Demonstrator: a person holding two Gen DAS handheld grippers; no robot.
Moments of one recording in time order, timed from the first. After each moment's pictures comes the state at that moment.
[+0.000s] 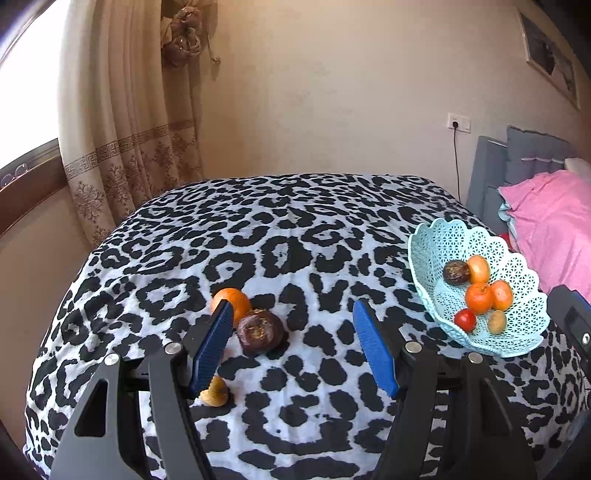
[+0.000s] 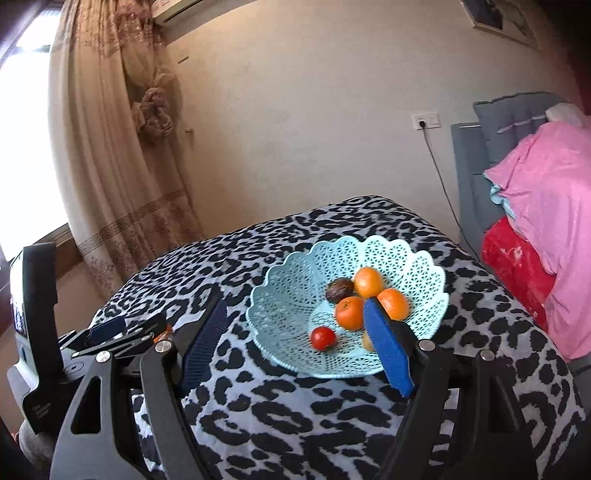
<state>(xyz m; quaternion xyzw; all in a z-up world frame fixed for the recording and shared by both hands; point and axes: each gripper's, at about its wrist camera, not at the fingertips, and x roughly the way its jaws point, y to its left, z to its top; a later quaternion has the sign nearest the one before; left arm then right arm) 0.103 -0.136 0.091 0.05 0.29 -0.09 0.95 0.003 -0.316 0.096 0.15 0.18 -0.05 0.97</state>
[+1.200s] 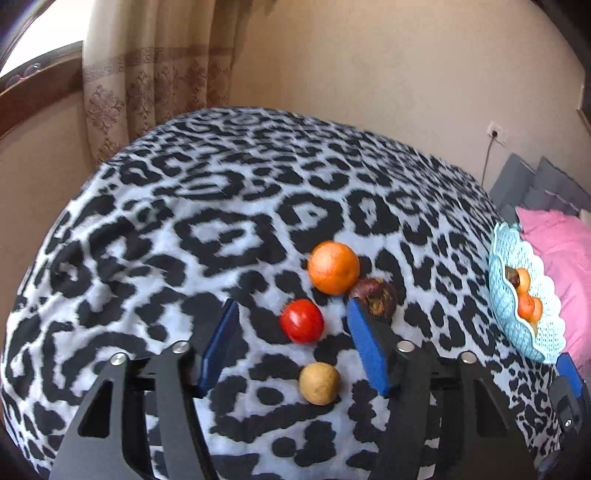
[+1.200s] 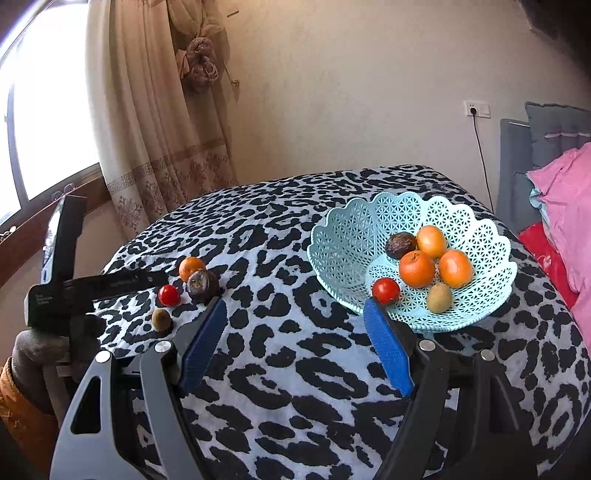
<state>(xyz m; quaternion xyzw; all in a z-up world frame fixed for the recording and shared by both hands) 0.158 -0.034 0.049 -0.06 0.40 -0.08 0.91 0.021 -0.268 0.064 0.09 0.25 0.03 0.96</state>
